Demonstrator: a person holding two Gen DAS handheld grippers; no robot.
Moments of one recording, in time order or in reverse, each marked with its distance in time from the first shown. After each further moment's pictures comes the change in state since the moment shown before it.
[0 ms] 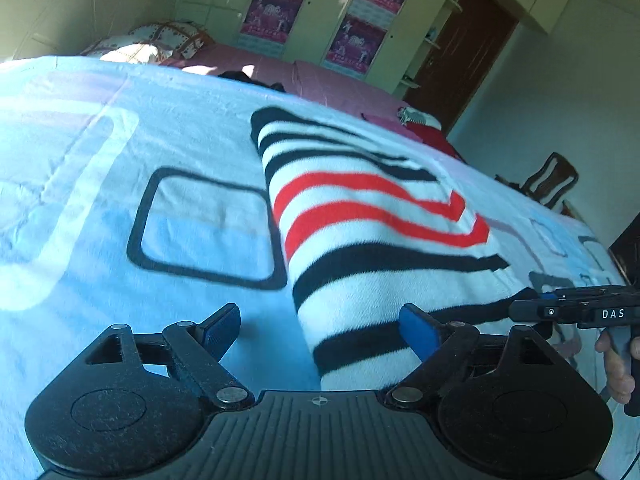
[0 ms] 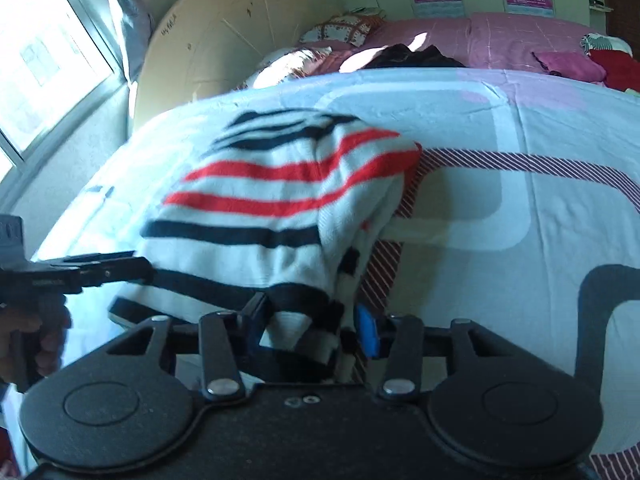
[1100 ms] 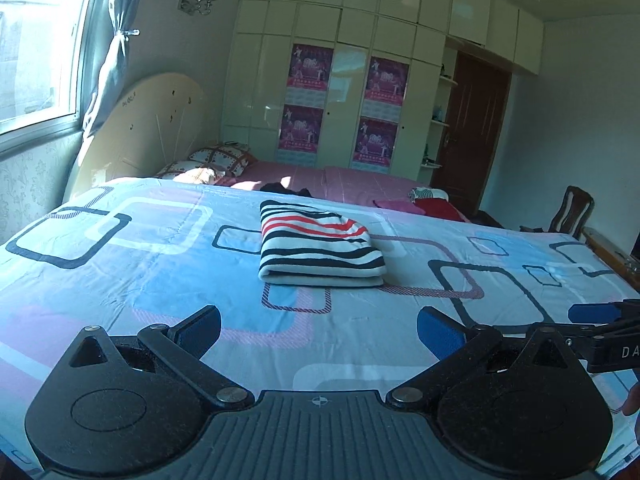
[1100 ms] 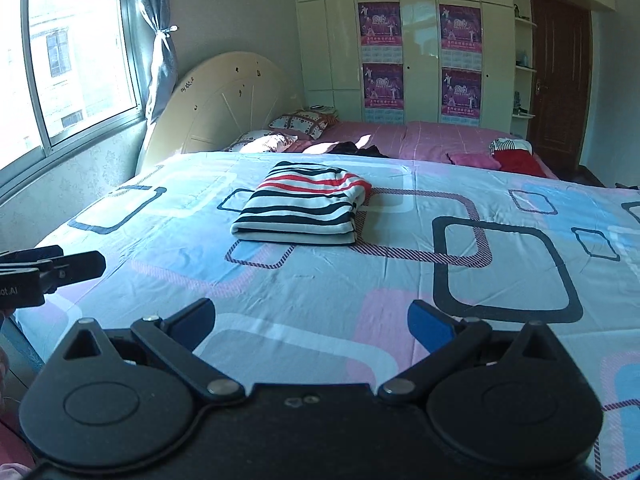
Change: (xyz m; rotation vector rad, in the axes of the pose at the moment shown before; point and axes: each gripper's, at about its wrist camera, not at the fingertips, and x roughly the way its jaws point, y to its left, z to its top) left arm -0.352 -0.184 -0.213 0.109 -0.360 0.227; right arm -0.294 0.178 -0.239 -0.104 -0.322 -0.255
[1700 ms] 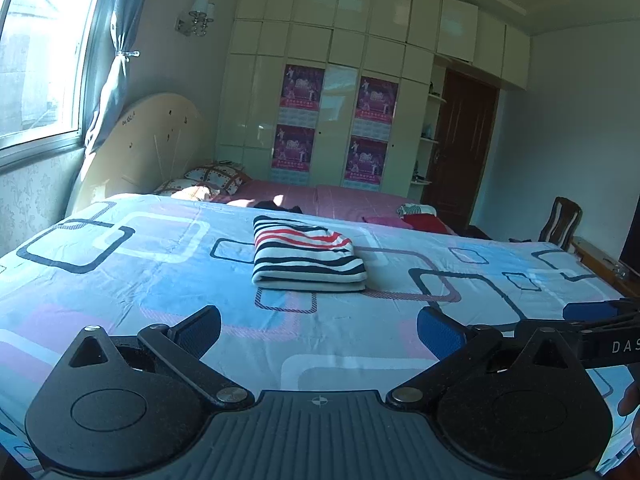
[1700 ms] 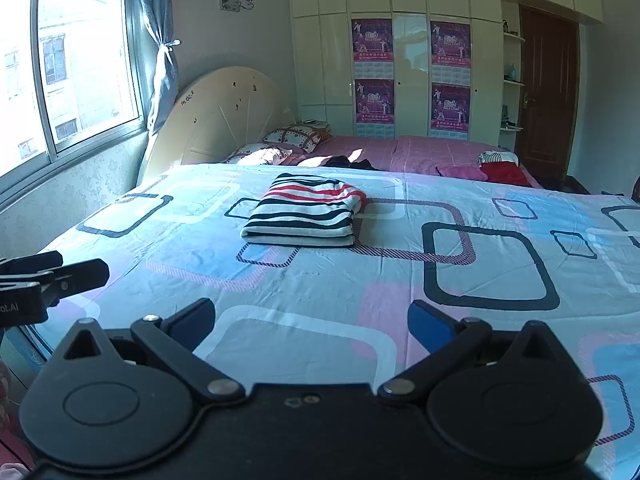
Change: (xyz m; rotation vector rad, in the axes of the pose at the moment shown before) left arm -0.057 -0.017 -0.013 0.009 -0.059 -0.018; right arm -0.048 0.020 -0.018 0.001 -0.048 -0.032
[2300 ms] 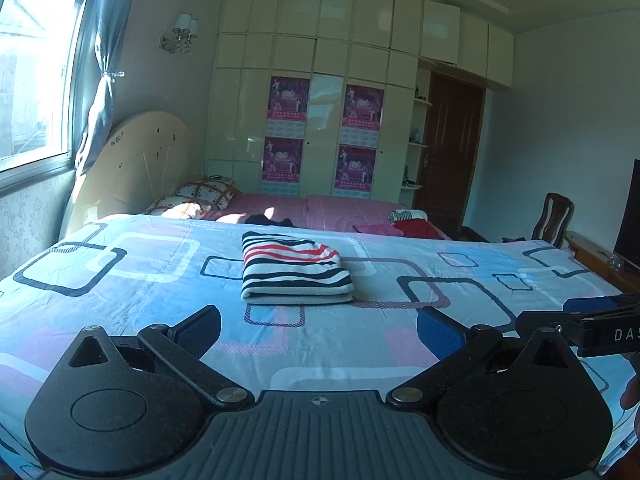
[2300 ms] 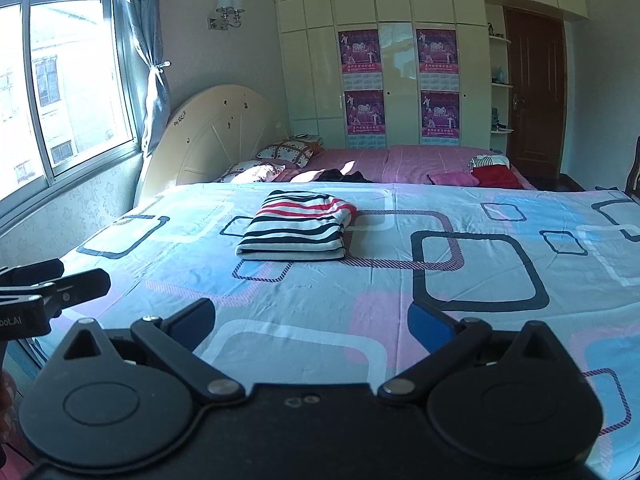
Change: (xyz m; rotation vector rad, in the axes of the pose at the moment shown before) left arm -0.016 -0.021 0.011 0.052 -0.029 -0.015; right arm -0.018 -0.013 0.000 0.050 -0.043 -0.003
